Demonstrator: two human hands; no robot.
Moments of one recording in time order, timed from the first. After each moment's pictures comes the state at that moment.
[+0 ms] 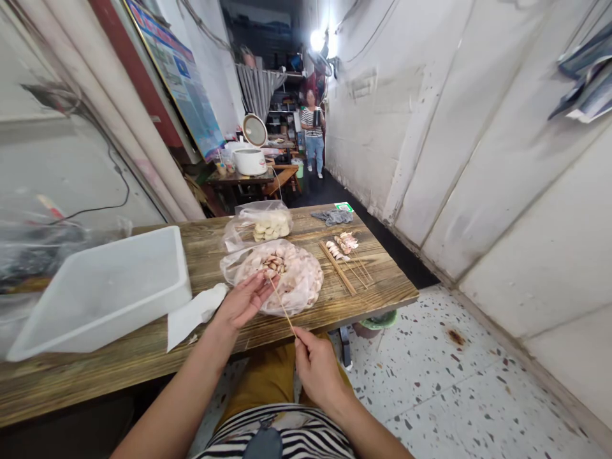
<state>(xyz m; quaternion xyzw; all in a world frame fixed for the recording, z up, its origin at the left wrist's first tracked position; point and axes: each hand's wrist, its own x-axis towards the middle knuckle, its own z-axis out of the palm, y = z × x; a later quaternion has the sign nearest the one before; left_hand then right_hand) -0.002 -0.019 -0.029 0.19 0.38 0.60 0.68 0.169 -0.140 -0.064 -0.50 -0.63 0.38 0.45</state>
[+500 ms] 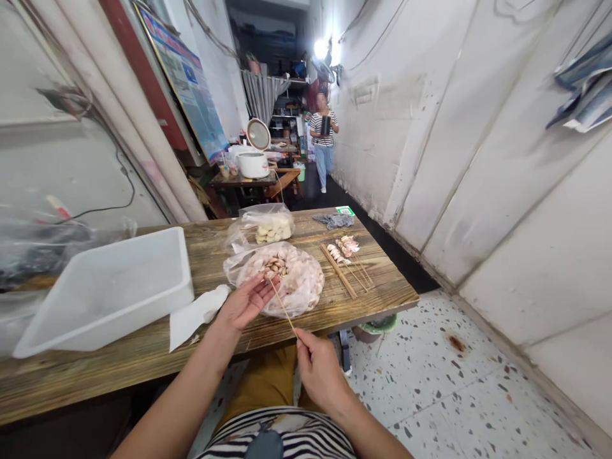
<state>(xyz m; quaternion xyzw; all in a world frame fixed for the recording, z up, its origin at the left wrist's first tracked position) -0.005 -0.019 -0.026 0.17 0.35 0.59 0.71 0.172 -0.140 -0.051 -0.49 -0.66 0.36 0.44</state>
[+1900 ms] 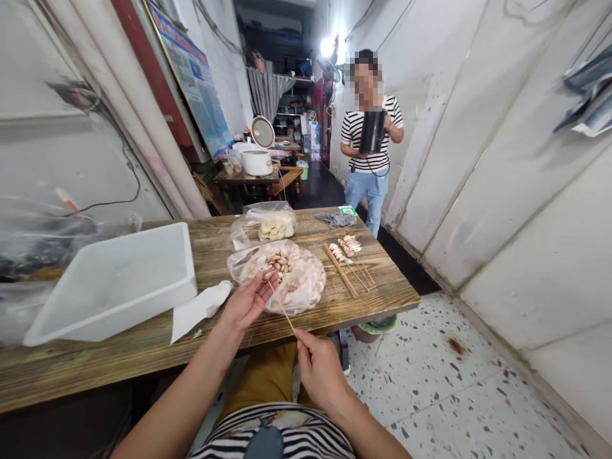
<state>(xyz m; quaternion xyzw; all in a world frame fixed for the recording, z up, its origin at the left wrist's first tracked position) 0.000 -0.027 -0.028 0.17 0.37 0.62 0.67 0.174 -0.142 -0.044 -0.50 -0.68 0.34 0.41</state>
